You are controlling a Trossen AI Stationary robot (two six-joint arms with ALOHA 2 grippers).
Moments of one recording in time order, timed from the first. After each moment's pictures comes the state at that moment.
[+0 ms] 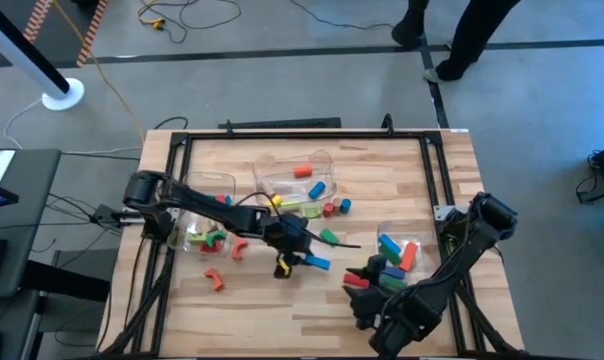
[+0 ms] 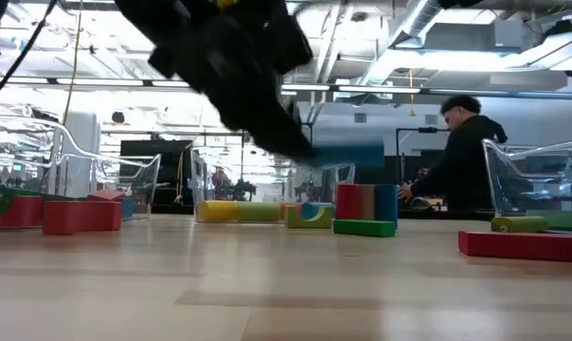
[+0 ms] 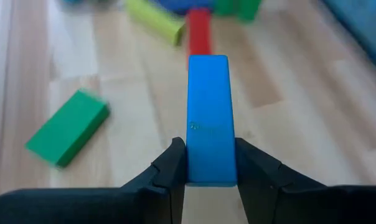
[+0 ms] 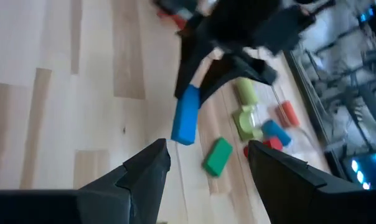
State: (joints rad) left arm -0.12 1.81 1.05 0.10 0.21 0.03; right arm 0.82 1.82 1.47 -1.00 0.98 0.64
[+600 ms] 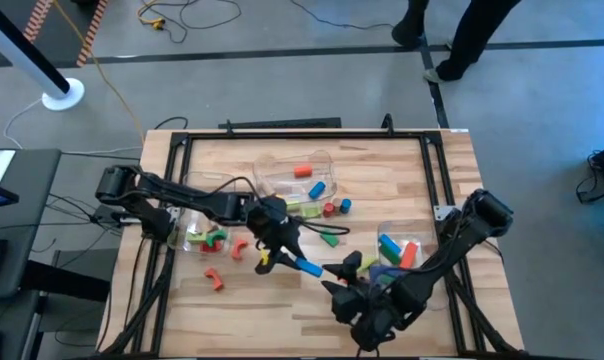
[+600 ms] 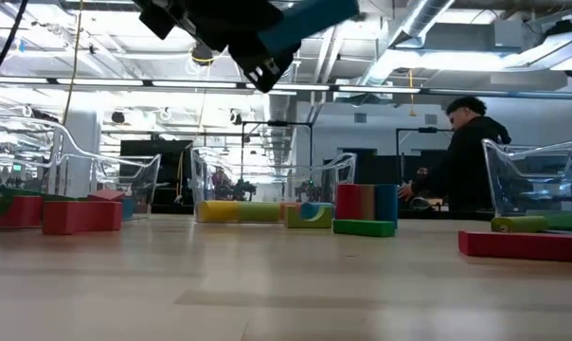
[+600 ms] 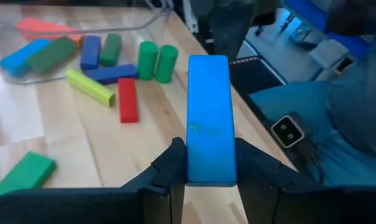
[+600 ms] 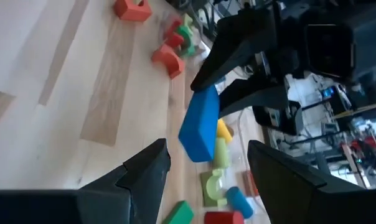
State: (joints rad) left arm -0.10 1.59 1.05 0.02 0.48 0.00; right arm 0.72 1.82 1.43 -0.59 1.05 0.01
